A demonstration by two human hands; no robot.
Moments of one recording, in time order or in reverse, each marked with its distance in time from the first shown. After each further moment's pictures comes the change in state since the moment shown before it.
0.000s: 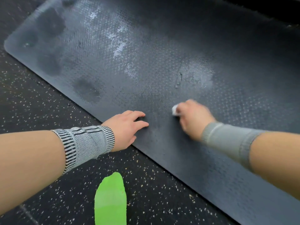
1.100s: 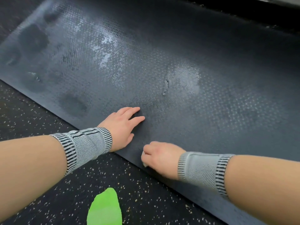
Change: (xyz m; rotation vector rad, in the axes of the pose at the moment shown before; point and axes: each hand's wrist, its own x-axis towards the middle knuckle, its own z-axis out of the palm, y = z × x) left_hand 0.038 -0.006 -0.012 0.079 0.040 -0.052; right_hand -0.037 -0.056 0.011 0.018 -0.233 -0.615
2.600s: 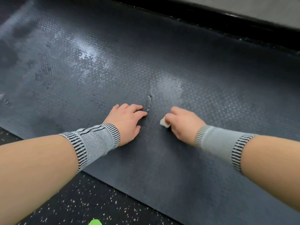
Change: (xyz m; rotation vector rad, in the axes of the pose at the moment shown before) left_hand 0.078 0.018 -0.045 -0.036 0.131 -0.030; right_hand -0.029 0.122 -0.044 -0.048 0.233 0.582
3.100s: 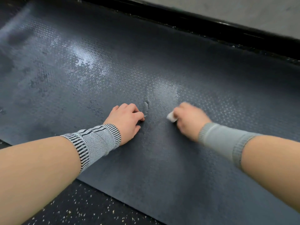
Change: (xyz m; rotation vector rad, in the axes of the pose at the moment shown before) left_hand 0.019 -0.003 -0.006 -0.060 0.074 0.030; right_hand 0.008 0.027 -0.015 -0.021 0.026 0.204
